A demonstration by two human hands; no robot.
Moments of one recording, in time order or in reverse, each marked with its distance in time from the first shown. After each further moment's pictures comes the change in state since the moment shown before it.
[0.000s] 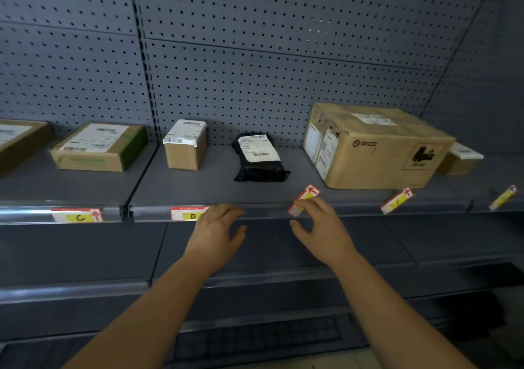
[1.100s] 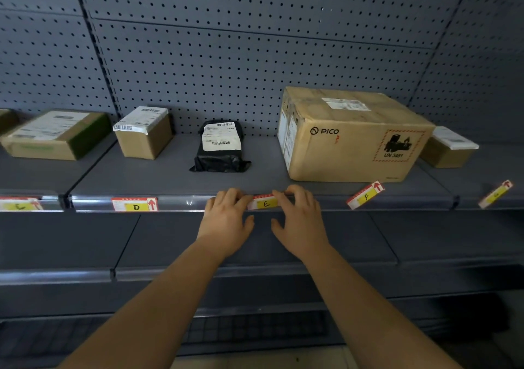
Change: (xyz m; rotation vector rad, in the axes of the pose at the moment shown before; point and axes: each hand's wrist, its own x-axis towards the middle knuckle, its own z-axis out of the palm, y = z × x) left_hand 0.053 0.110 0.084 0.200 0.006 -0.023; right_hand 0.006 0.085 -0.016 -0.278 -0.002 -0.079
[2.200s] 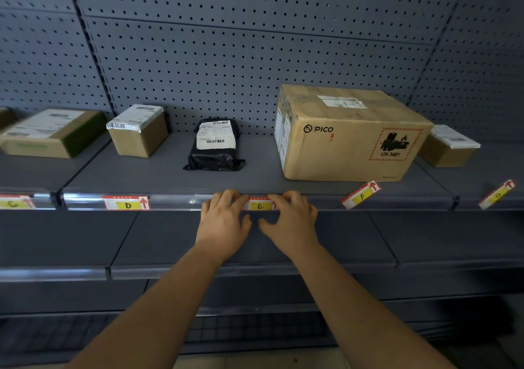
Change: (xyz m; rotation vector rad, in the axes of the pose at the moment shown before) left_hand -0.001 0.015 0.013 -0.003 0.054 -0.075; right_hand 0.002 -0.003 0.002 0.163 -0.079 0.186
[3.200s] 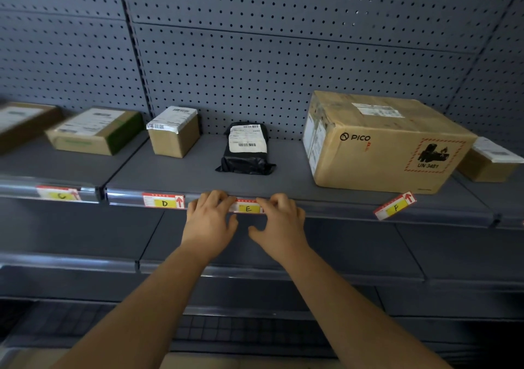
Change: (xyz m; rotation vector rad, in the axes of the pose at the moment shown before) left_hand -0.015 -0.074 -0.038 0.086 0.023 -0.087; right_hand 0.004 -0.068 0.035 0.024 -0.070 -0.166
